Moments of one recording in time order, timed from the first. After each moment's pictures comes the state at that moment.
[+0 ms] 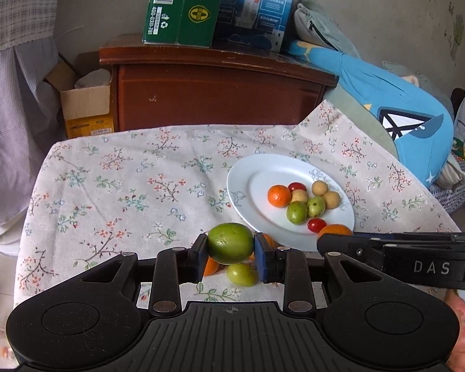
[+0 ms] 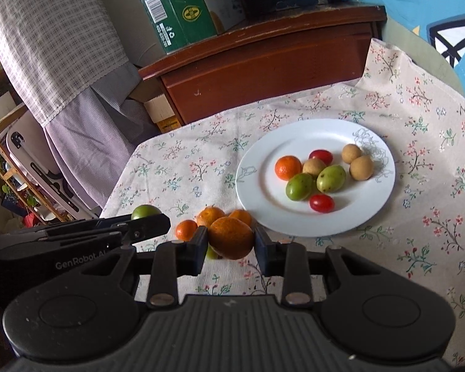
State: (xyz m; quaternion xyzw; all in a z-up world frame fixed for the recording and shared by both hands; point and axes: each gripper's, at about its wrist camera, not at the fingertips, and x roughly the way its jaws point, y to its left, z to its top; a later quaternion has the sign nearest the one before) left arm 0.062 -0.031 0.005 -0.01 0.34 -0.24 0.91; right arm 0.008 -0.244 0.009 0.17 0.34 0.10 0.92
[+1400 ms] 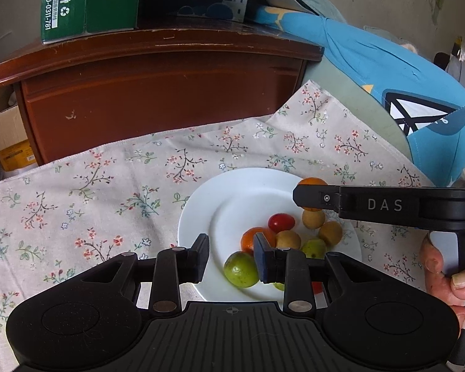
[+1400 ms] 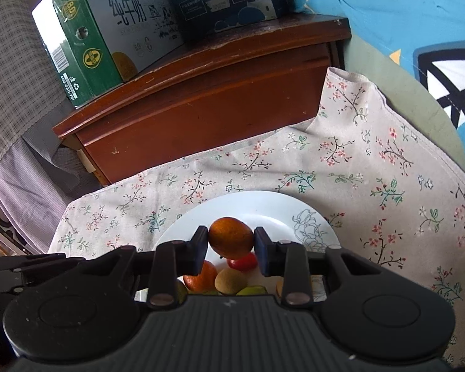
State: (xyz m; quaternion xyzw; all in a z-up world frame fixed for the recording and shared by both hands) left arm 0.164 -0.119 -0.010 0.04 0.38 -0.30 0.88; right arm 0.126 -0.314 -0.009 0.18 0.34 0.03 0.92
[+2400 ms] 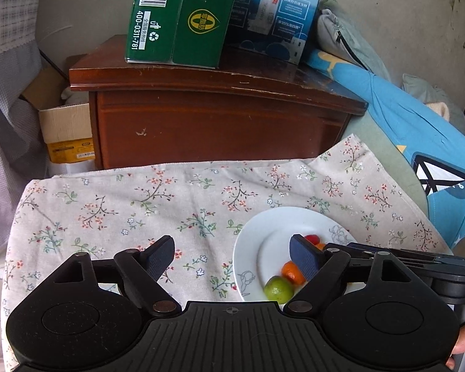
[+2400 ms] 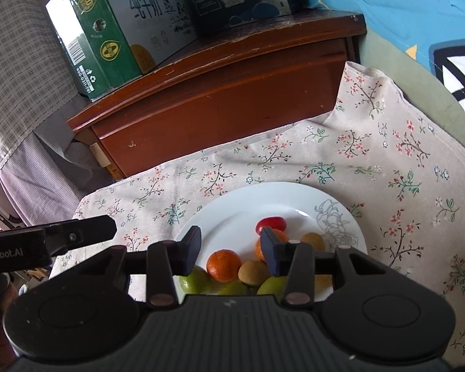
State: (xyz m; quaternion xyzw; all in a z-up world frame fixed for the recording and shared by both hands) left arm 0.166 -0.064 0.025 -0.02 0.36 -0.22 0.91; right arm 0.112 -0.296 -0.001 0.18 0.34 0.06 0.92
